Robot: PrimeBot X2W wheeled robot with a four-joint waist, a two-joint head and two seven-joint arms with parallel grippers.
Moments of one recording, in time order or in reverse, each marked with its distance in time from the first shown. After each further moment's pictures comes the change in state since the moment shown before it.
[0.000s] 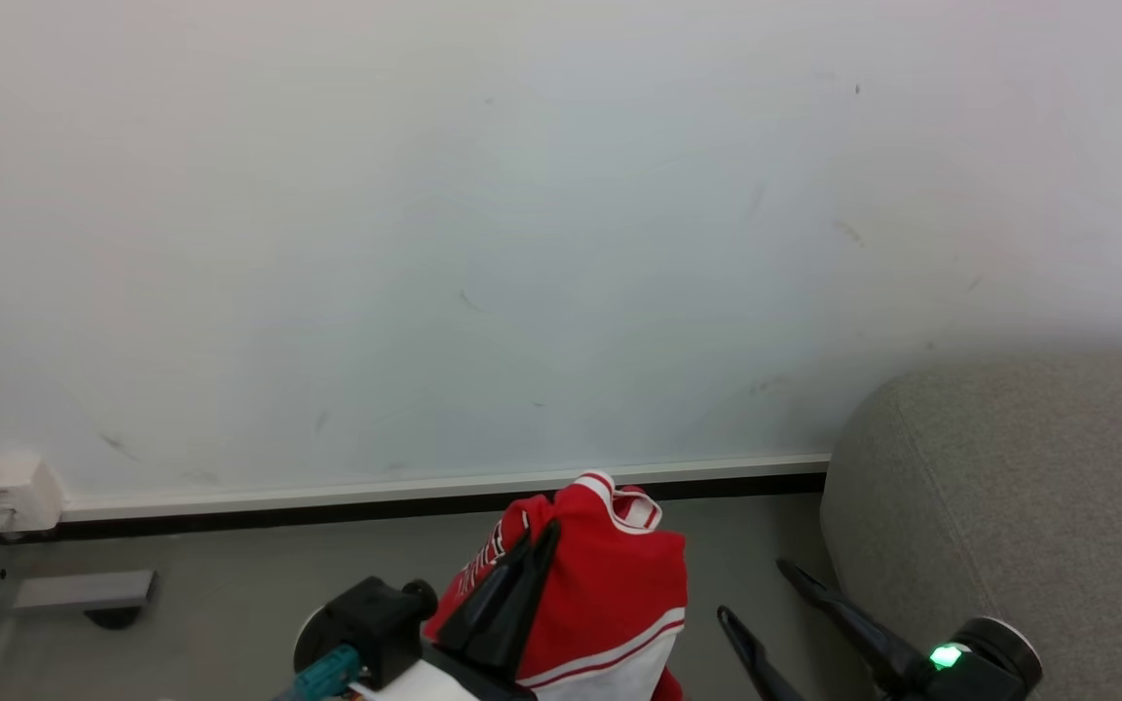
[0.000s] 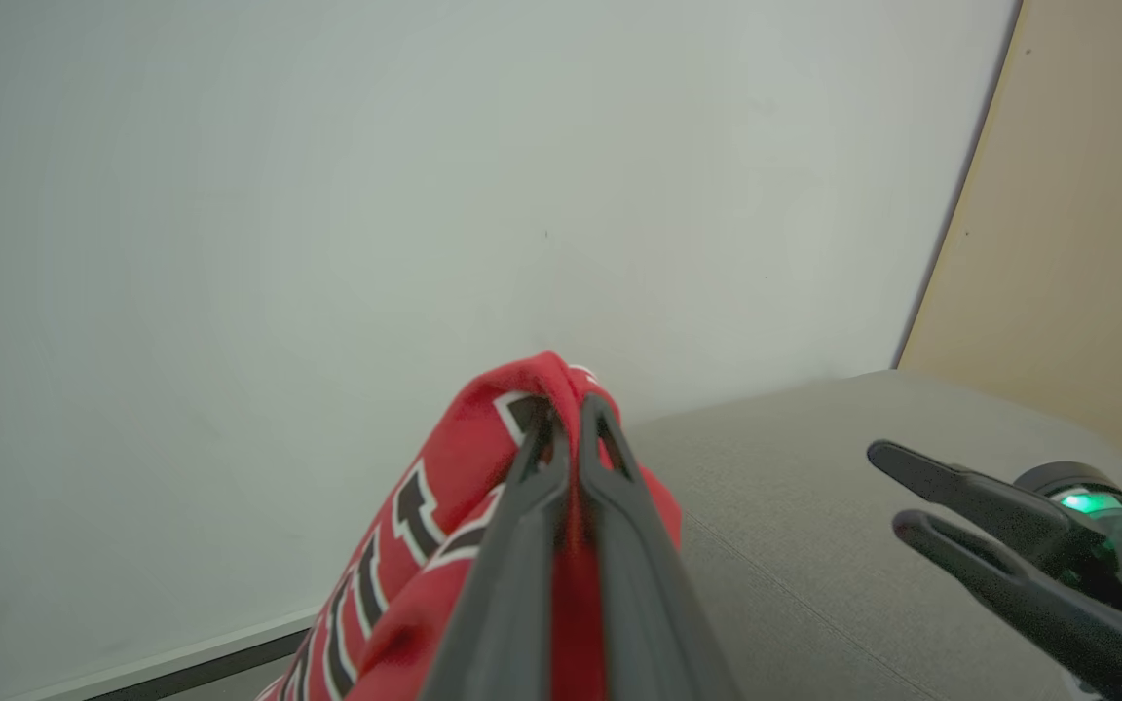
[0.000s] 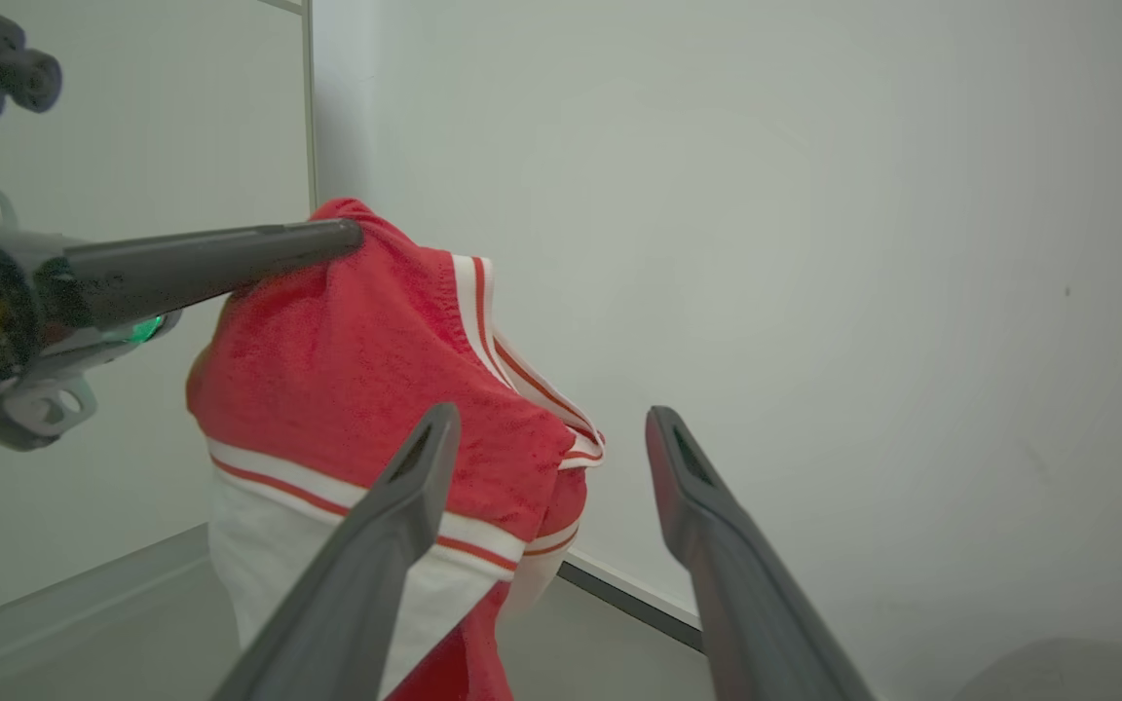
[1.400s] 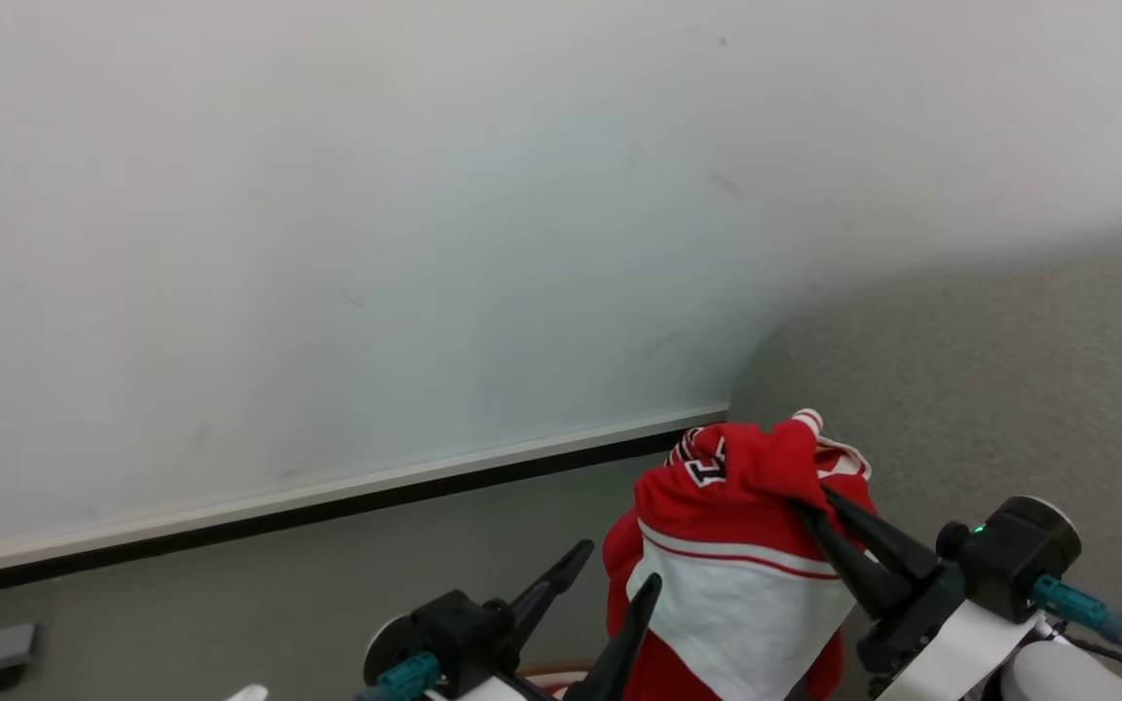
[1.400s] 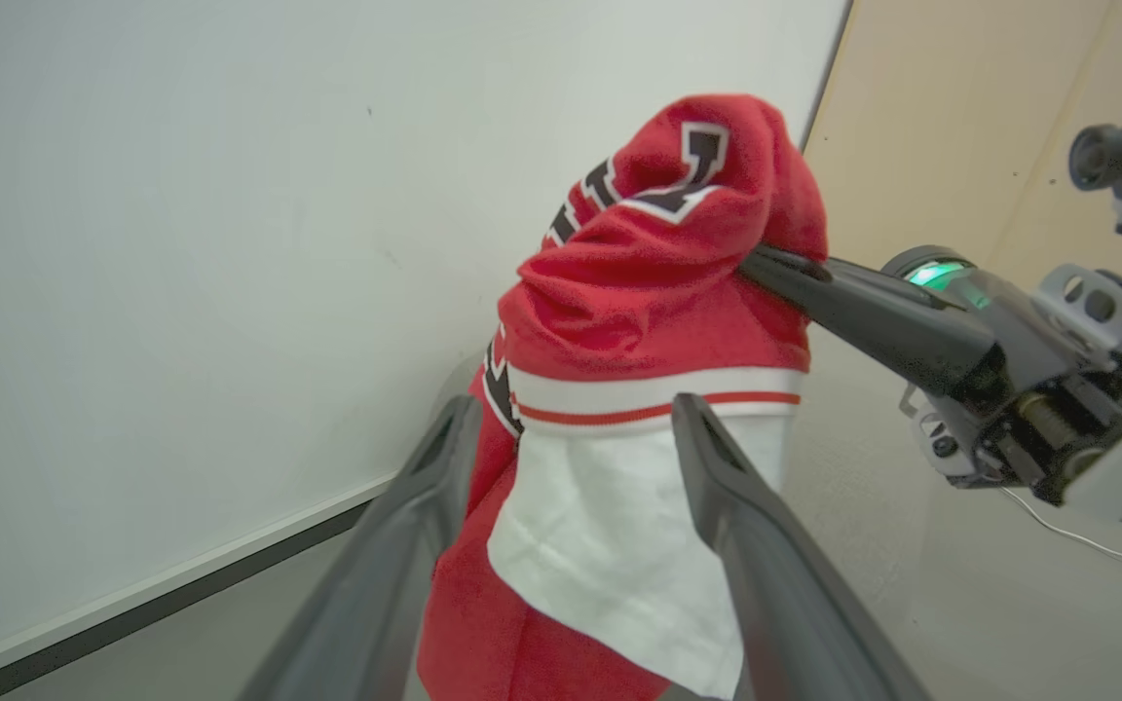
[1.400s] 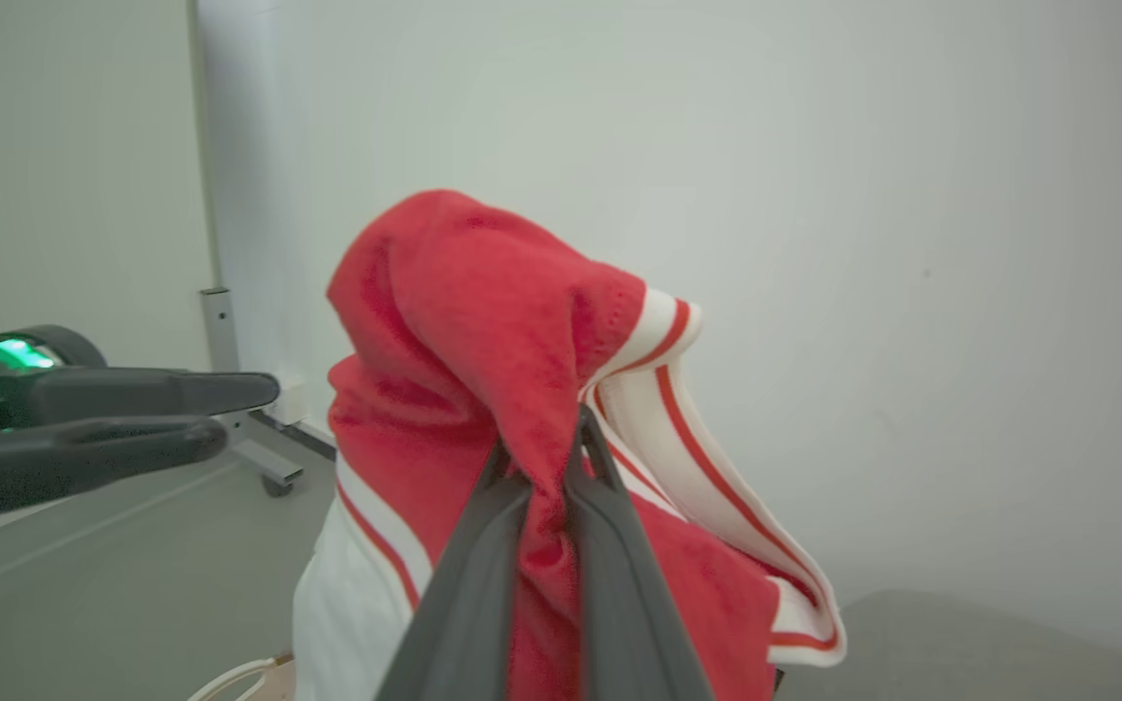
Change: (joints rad) left arm -0.048 -0.059 -0.113 0.114 0.000 -0.042 -0.001; right arm -0.333 -0.147 0.211 0.147 0.217 0.000 0.002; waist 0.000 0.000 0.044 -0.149
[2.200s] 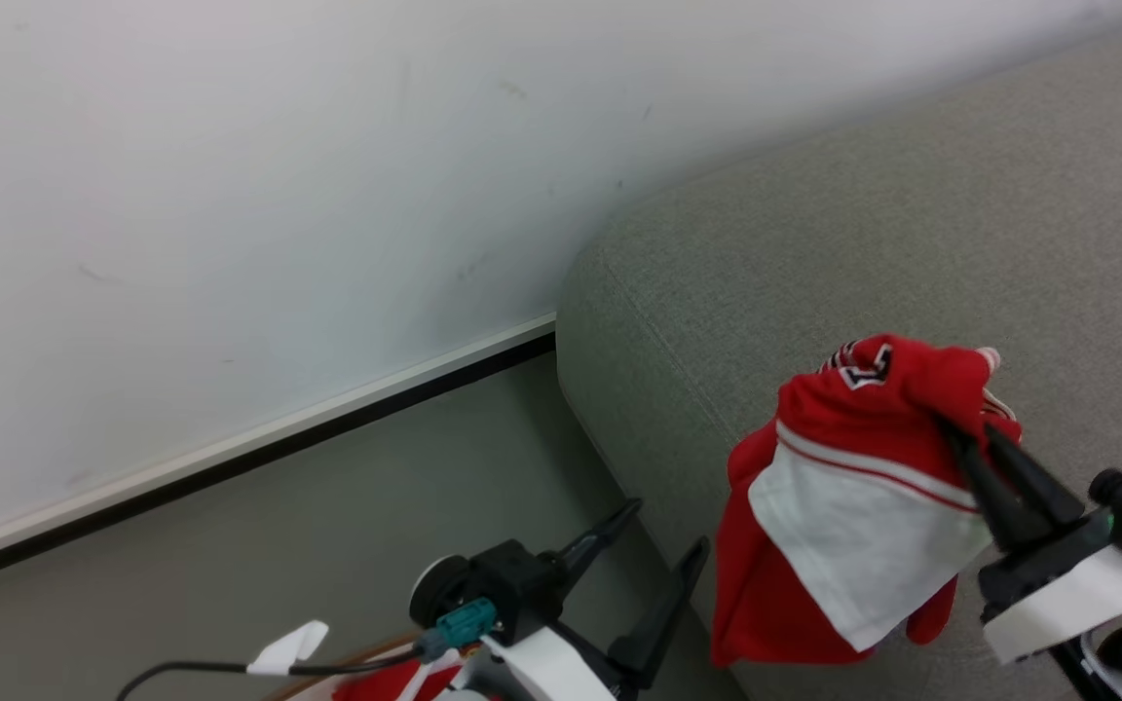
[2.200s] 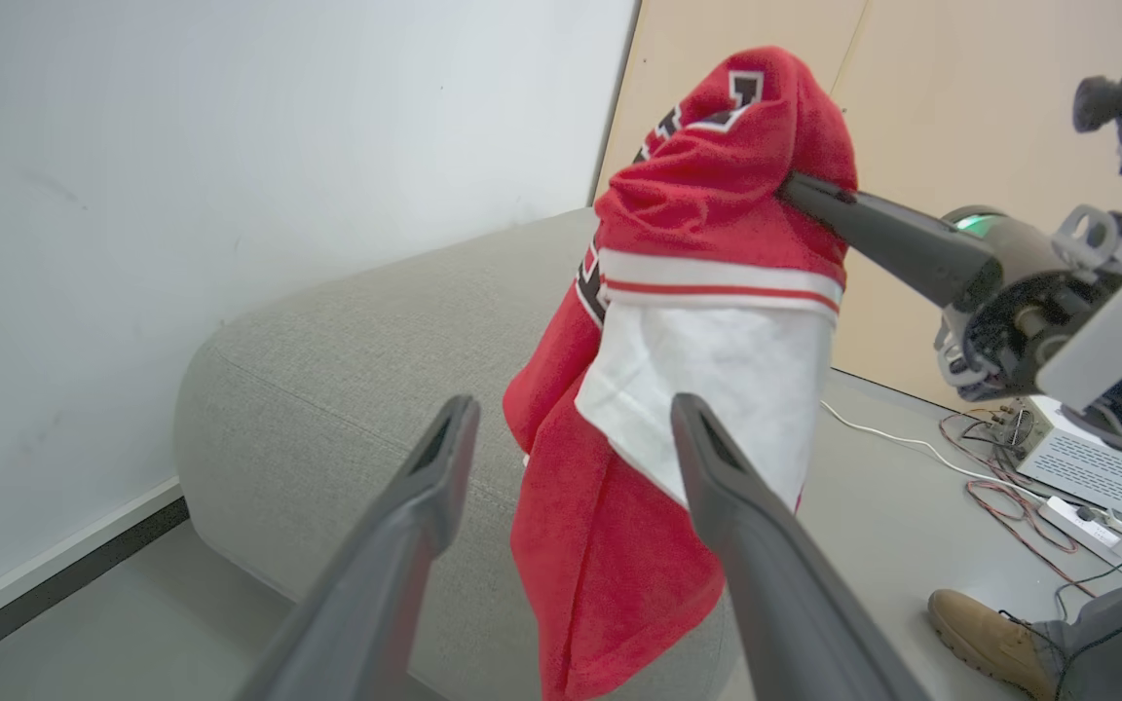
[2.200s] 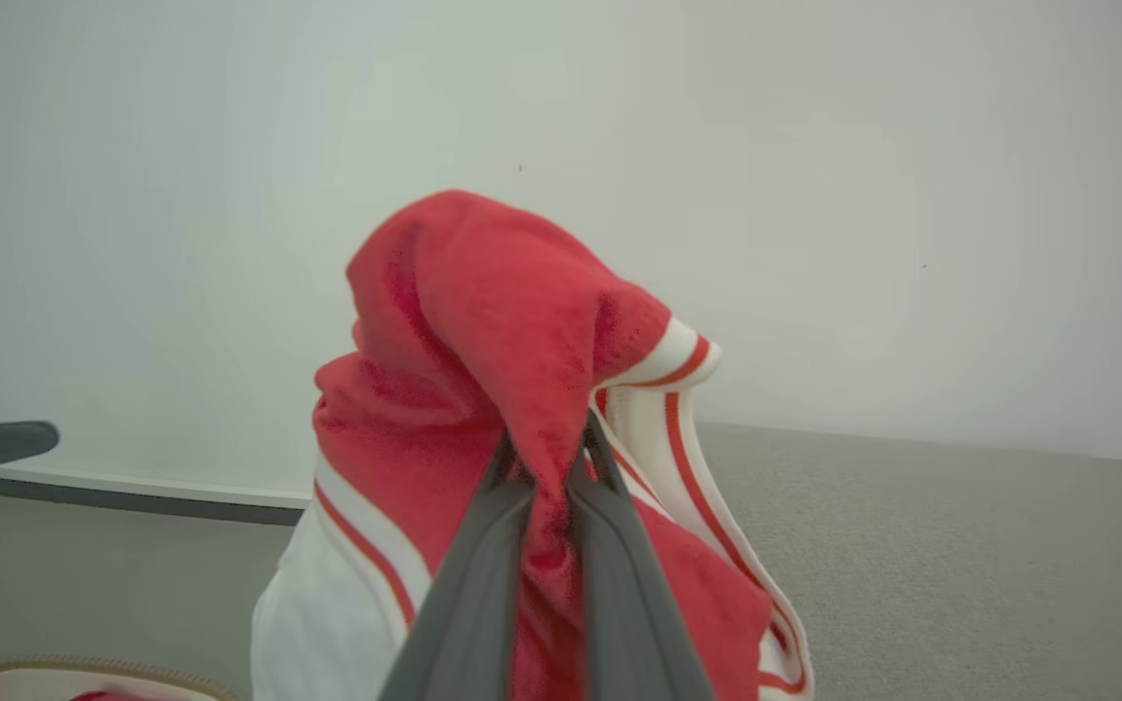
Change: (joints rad) left arm -0.139 -0.067 -0.047 0.140 0.019 -0.054 -0.025; right arm 0.108 -0.014 -0.331 -0.016 -0.079 0.000 0.024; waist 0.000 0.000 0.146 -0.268
